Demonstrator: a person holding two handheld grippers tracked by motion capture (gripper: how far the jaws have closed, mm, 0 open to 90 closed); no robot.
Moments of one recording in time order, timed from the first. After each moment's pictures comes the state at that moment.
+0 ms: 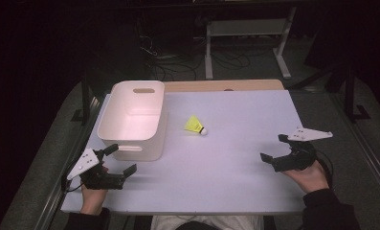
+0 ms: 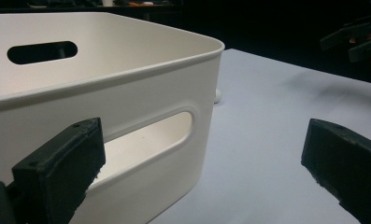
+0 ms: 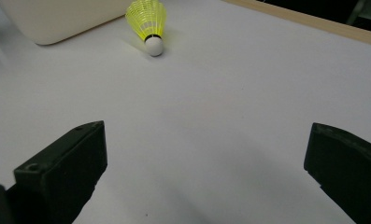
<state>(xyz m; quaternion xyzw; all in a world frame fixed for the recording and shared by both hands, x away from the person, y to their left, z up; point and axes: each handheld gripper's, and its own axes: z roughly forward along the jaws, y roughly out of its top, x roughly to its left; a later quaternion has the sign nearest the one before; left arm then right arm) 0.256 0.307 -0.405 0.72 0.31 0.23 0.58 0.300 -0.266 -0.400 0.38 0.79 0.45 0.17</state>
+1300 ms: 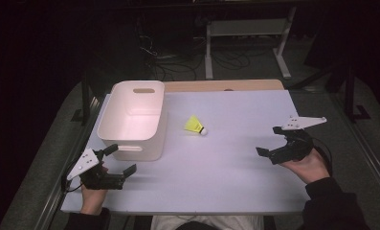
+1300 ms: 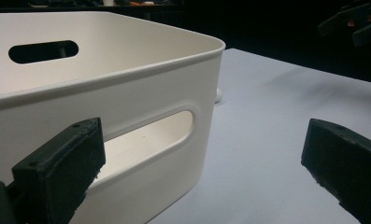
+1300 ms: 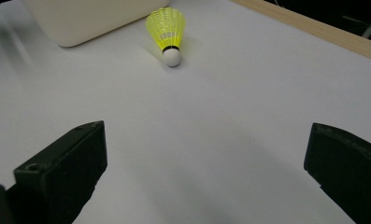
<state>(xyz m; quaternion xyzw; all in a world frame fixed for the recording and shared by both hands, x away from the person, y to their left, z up) 0.256 0.308 -0.405 0.72 0.31 0.23 0.58 0.315 -0.250 -0.368 0.35 0.82 0.43 0.15</state>
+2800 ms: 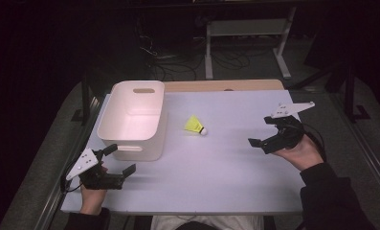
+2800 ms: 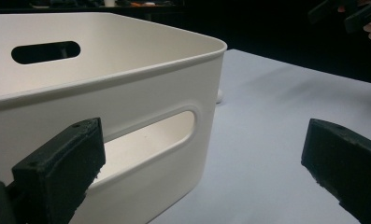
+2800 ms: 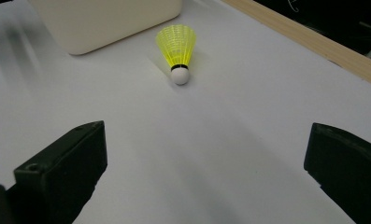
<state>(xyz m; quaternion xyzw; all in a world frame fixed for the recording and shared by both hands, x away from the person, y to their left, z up) 0.256 0.309 -0.405 0.72 0.31 0.23 0.58 0.338 -0.227 -0.342 0.31 0.84 0.42 0.14</state>
